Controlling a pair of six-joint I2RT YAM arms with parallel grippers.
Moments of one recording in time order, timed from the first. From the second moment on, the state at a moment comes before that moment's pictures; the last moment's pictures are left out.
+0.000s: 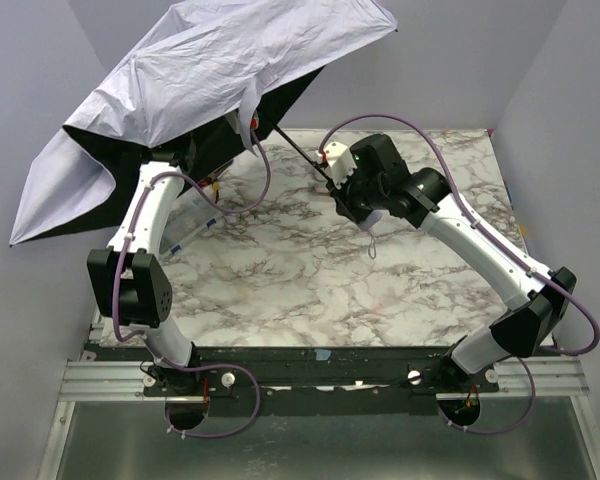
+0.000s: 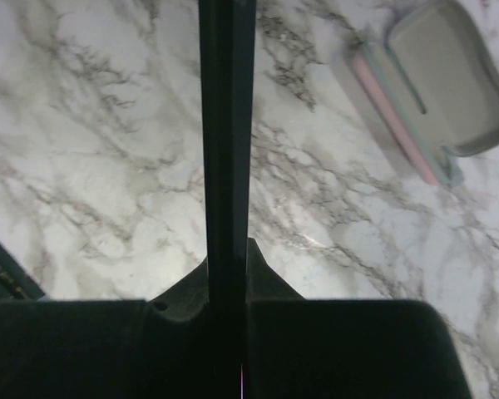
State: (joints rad) left arm -0.07 1.71 1.67 0.27 0.53 1.76; right arm 0.70 1.53 1.62 -0.84 -0.05 -0.25
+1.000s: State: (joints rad) left arm -0.39 1.31 1.30 0.09 0.77 1.72; right arm 0.69 1.46 1.51 -0.47 -0.20 0.06
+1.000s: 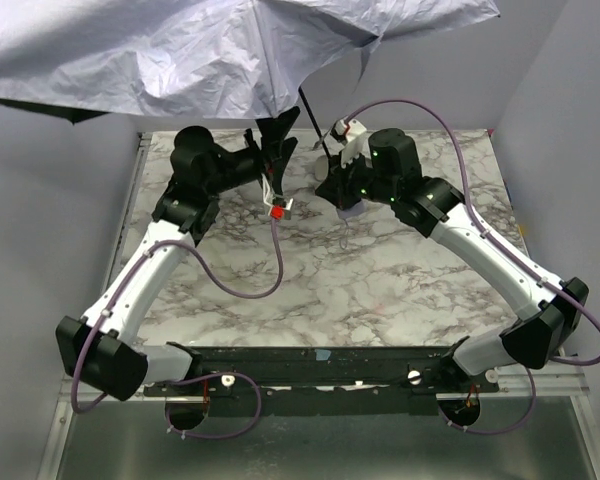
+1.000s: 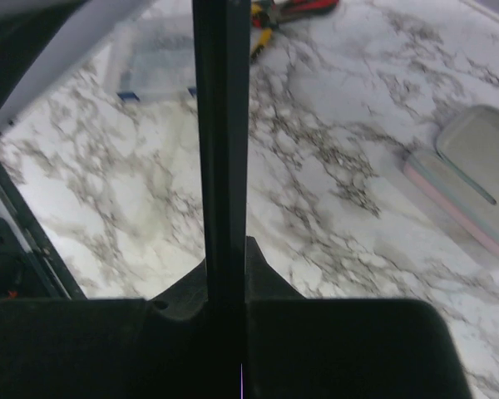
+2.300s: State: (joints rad) left arm -0.43 1.62 1.94 0.05 0.69 -0.69; right arm 0.58 1.31 1.07 0.52 -0.82 0.61
